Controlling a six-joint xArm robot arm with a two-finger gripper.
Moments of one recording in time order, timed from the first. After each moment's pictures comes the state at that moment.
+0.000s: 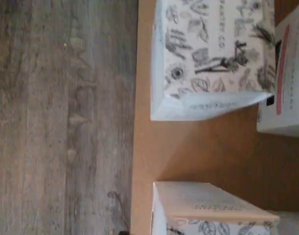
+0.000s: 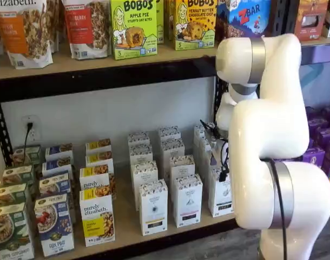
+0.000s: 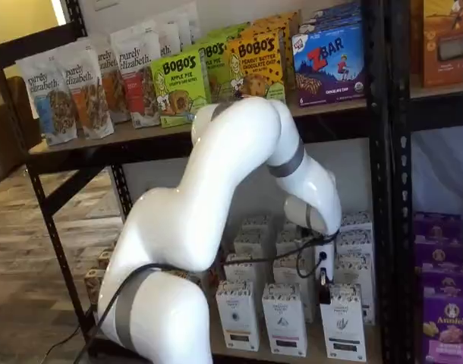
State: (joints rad) arm -0.29 0.97 -1.51 0.14 0.52 -1.98
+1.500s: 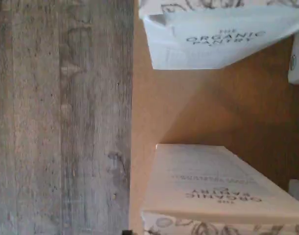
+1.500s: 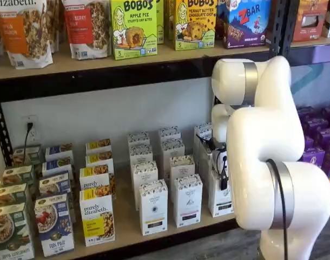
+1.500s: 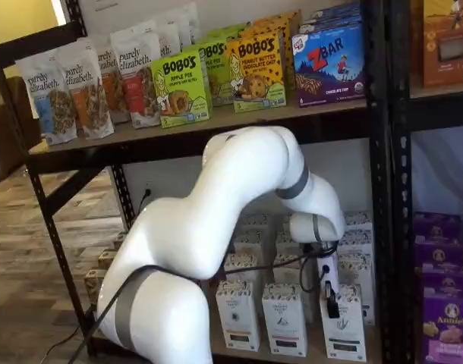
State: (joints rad) arm -0.28 1.17 -1.74 -0.18 0.57 -1.69
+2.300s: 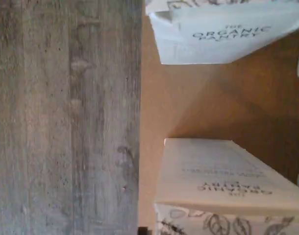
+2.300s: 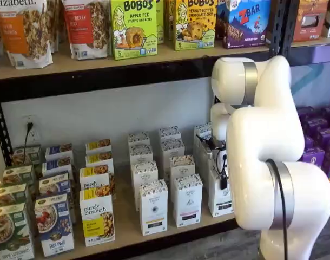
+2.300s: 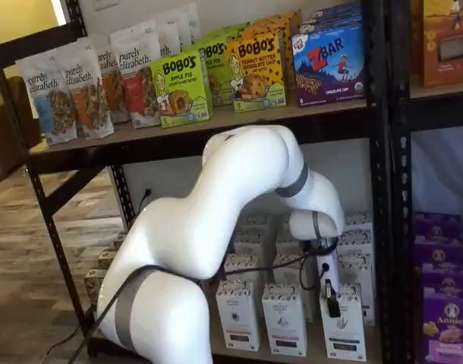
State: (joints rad) arm -0.28 1.16 -1.75 -0.21 0.62 -1.66
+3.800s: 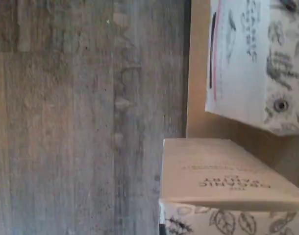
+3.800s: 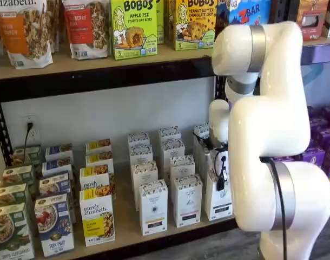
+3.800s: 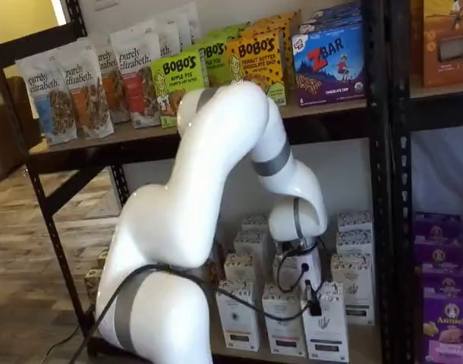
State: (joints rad) arm -0.24 0.84 -1.25 -0.28 0.40 -1.56
